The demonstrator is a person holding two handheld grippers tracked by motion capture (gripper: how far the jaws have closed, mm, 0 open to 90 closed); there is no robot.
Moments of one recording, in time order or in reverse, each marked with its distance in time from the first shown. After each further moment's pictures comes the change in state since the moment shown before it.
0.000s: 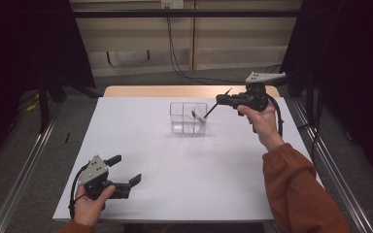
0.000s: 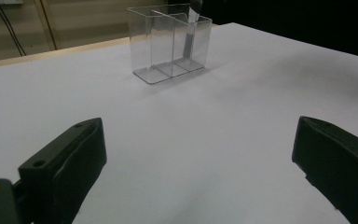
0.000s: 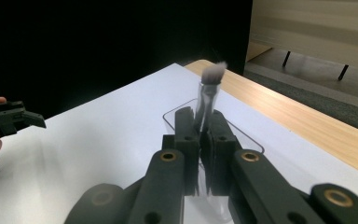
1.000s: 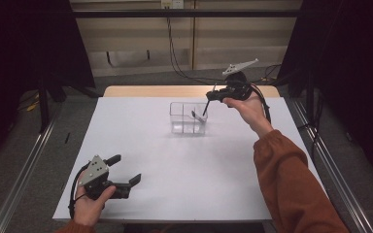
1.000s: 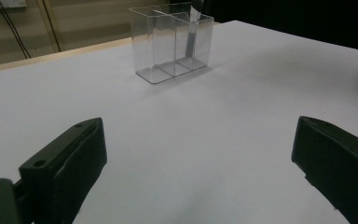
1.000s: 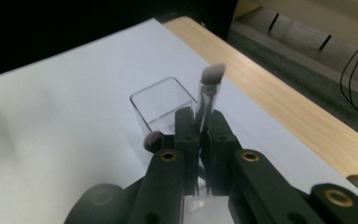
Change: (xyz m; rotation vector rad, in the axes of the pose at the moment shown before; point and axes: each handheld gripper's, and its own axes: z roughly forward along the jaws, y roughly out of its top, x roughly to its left) left arm 0.000 0.001 0.000 0.005 0.012 0.024; right arm -0.007 0.026 0.046 0.236 -0.080 -0.104
